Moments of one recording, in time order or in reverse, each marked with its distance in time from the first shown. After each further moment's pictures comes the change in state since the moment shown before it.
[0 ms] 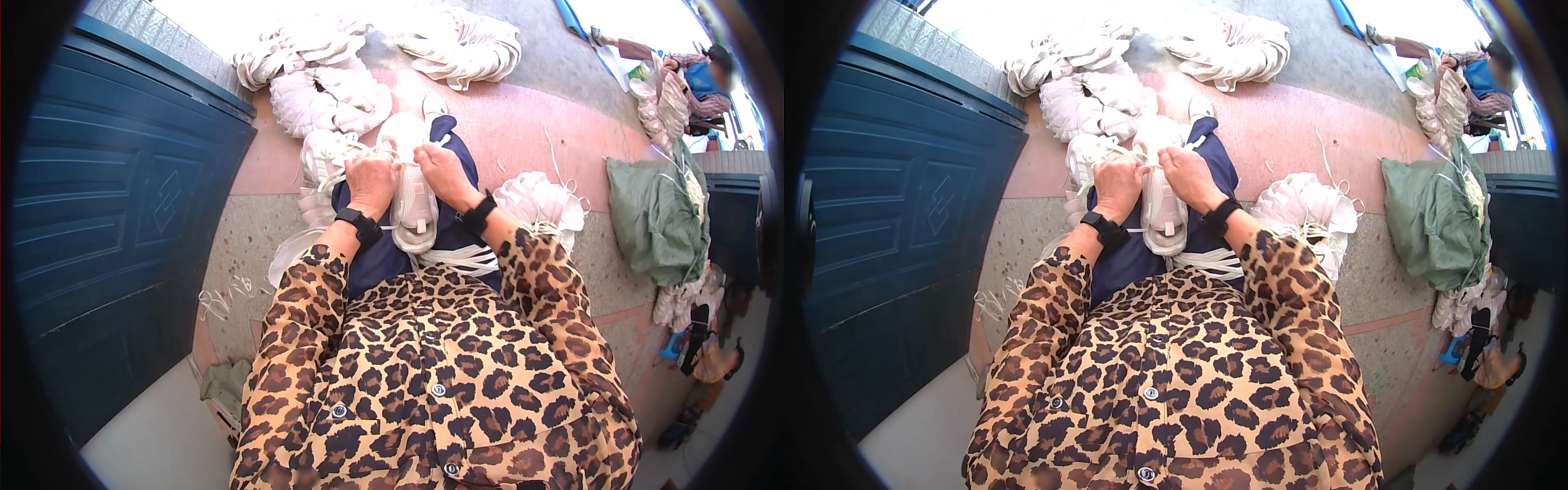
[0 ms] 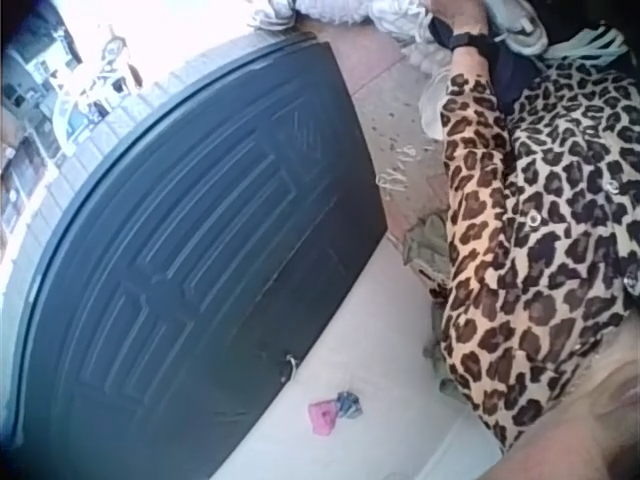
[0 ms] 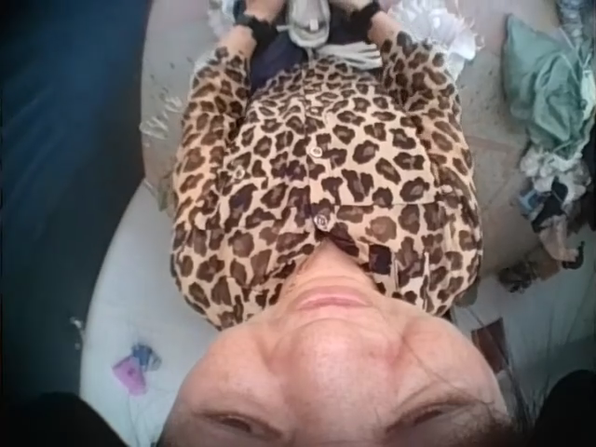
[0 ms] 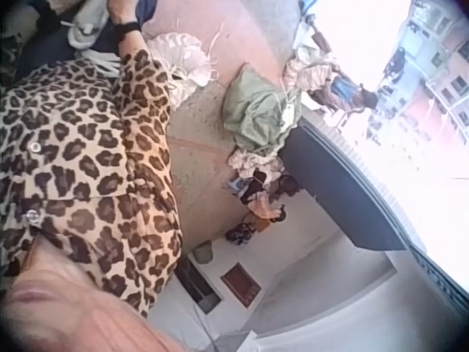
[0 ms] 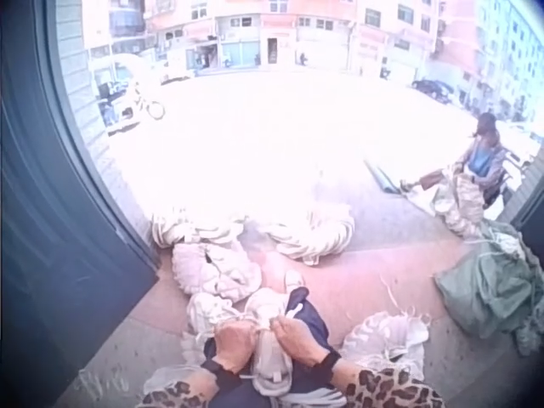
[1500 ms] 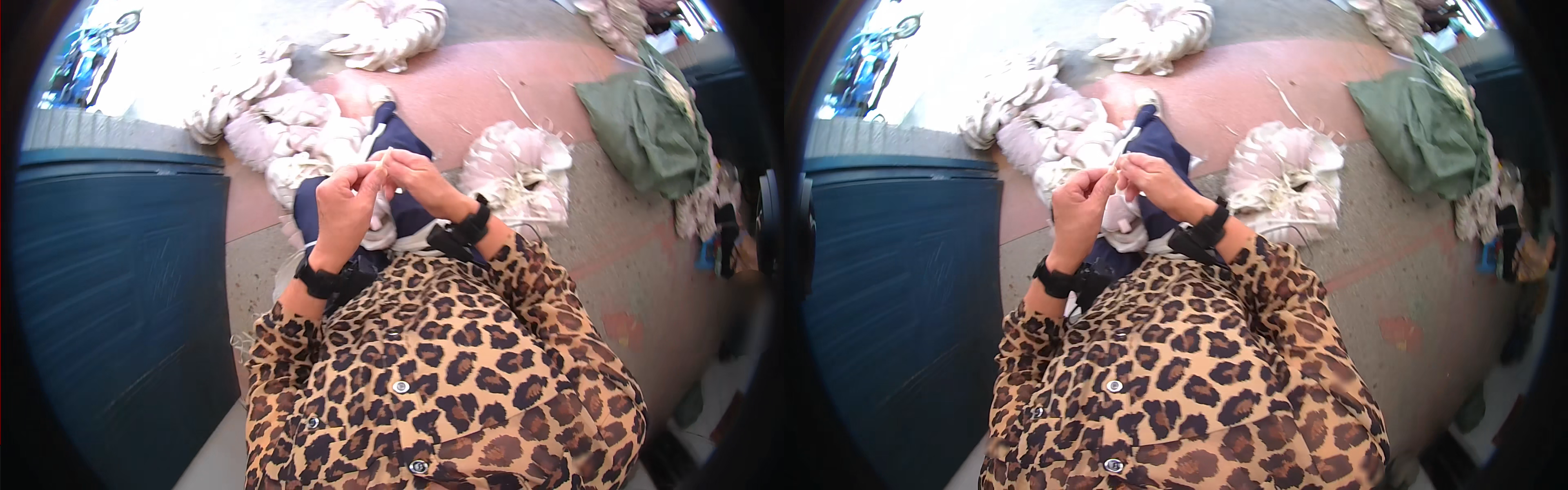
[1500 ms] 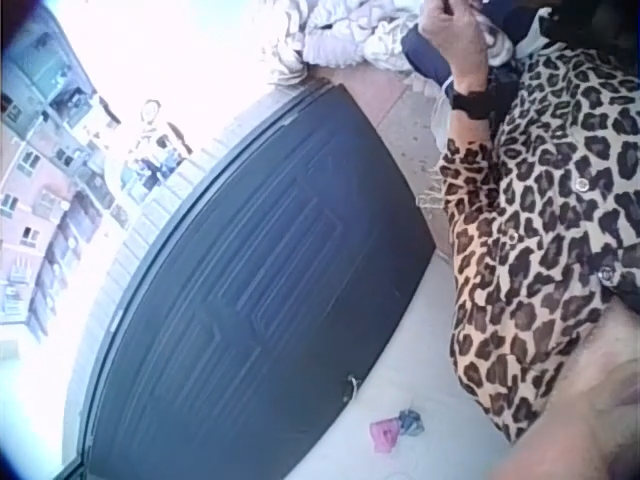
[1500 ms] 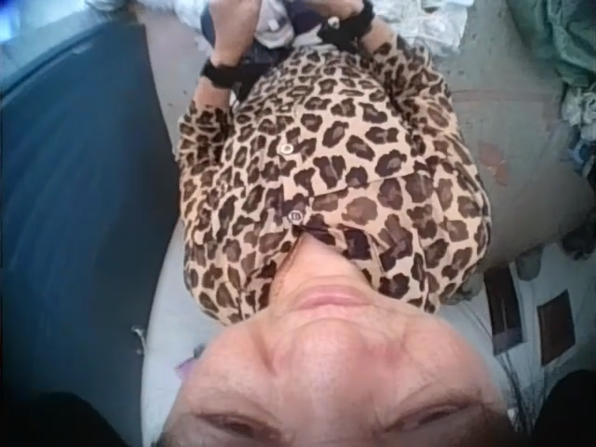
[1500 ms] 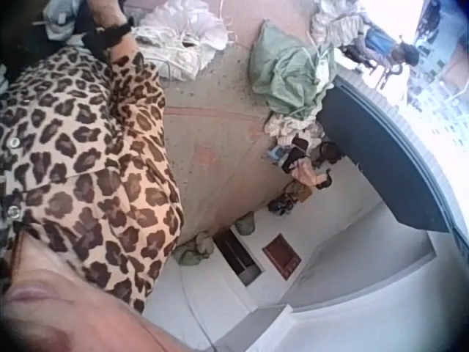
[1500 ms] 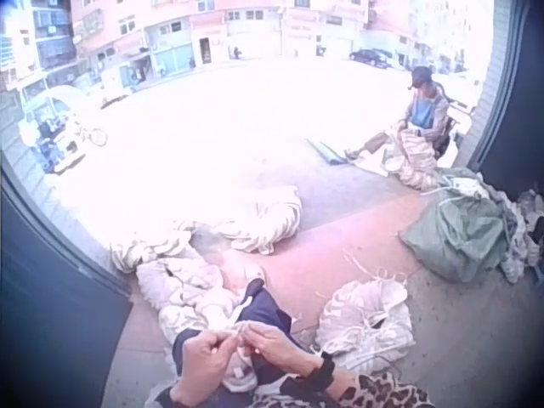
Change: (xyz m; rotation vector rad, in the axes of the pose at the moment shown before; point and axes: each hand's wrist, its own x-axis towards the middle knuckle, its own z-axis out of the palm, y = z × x) left_hand -0.022 0.098 -0.089 -0.923 -0.189 -0.195; right_hand -0.070 0.008 -0.031 1.078 -0.041 0.058
